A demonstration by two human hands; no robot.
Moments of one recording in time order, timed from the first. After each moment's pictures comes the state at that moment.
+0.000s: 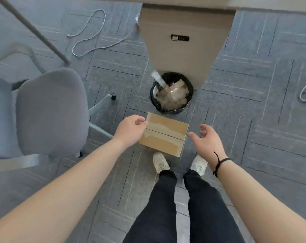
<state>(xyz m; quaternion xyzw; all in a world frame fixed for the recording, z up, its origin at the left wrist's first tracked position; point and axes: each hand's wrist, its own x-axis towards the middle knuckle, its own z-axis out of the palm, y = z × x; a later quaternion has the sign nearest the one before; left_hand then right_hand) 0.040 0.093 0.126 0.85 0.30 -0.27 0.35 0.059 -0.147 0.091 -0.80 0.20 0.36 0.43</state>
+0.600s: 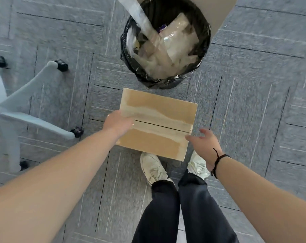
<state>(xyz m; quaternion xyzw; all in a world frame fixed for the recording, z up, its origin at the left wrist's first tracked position) 0.052 0.148 -0.289 0.79 0.38 -0.37 0.30 0.033 -0.112 -0.294 -0.71 0.38 0.44 0.40</state>
